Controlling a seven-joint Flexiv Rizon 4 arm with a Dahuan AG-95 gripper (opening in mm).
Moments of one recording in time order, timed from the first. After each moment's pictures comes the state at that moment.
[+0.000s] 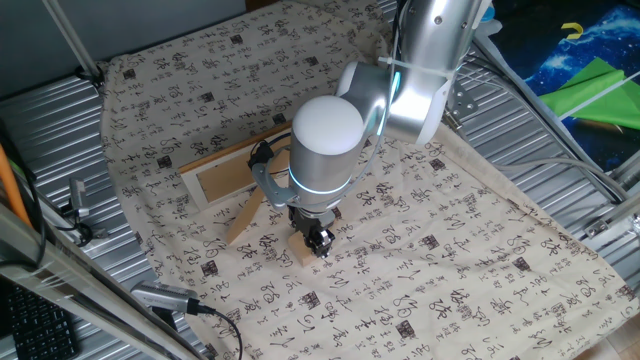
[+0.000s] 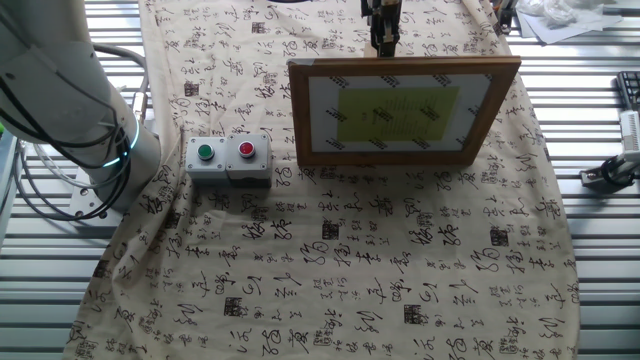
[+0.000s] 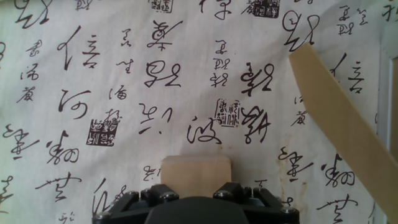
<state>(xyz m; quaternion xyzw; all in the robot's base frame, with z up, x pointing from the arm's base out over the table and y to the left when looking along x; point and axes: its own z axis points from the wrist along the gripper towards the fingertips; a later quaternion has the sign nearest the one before) 0.478 0.243 0.058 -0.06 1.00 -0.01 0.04</state>
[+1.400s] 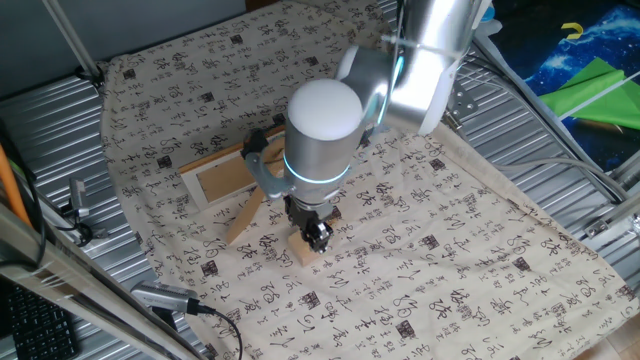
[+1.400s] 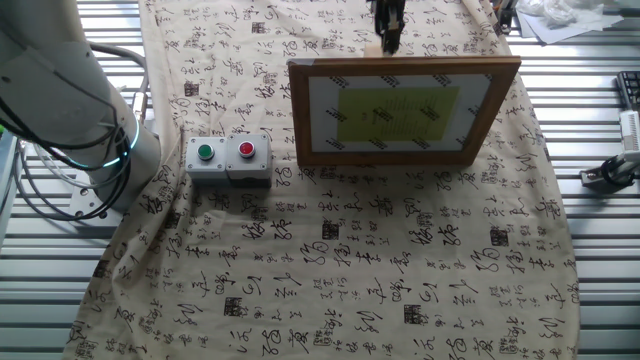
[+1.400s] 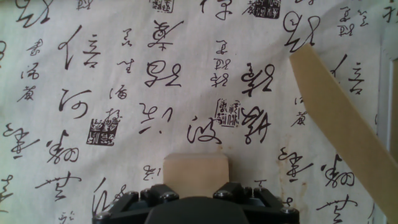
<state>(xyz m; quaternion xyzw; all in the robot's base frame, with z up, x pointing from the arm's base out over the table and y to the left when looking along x) 0.485 0.244 0.111 -0.06 1.00 0.00 0.03</state>
